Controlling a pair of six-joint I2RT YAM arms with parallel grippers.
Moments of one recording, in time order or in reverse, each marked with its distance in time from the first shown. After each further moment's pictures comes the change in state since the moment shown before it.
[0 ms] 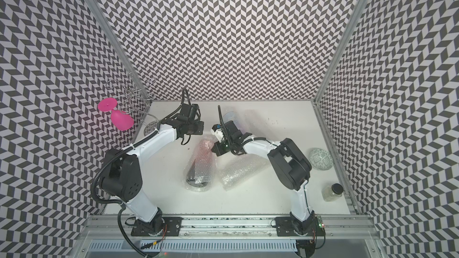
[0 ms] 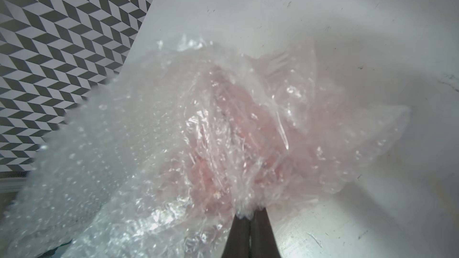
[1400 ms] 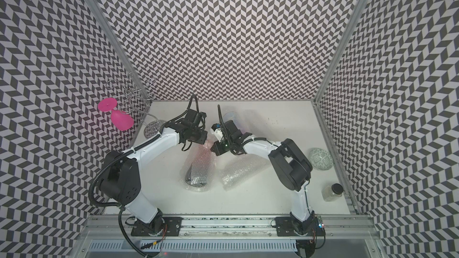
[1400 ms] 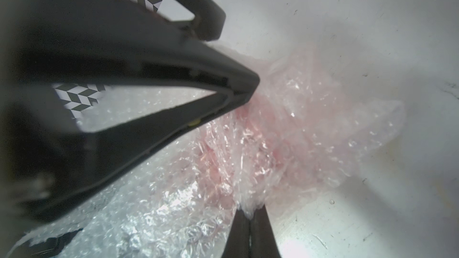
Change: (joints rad) left arm -0.060 -0.029 -0.061 -0.091 0.008 0.100; right arm 0.004 -0.010 0.003 0.012 -0.006 0.005
